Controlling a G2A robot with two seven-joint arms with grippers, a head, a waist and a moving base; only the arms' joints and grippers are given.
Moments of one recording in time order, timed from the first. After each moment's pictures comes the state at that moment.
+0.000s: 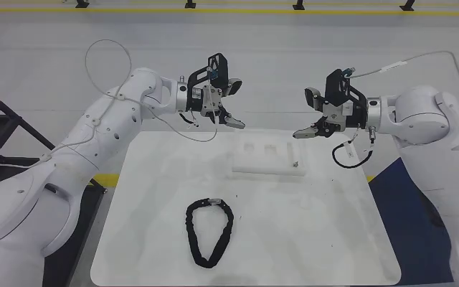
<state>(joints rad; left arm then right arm) 0.09 -1.10 -0.31 -0.95 0.67 -1.01 0.03 -0.50 -0.88 0.99 -1.35 -0.25 -0.97 0.85</state>
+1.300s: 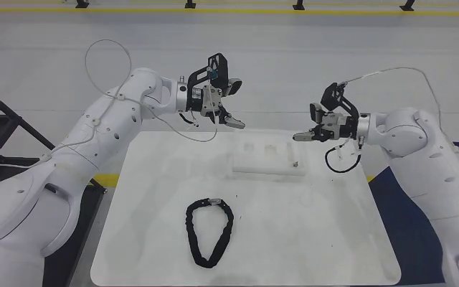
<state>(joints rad) 0.09 -1.10 -0.31 -0.95 0.67 -1.01 0.03 -0.55 -0.91 0.92 -1.16 -0.29 -0.84 0.77</state>
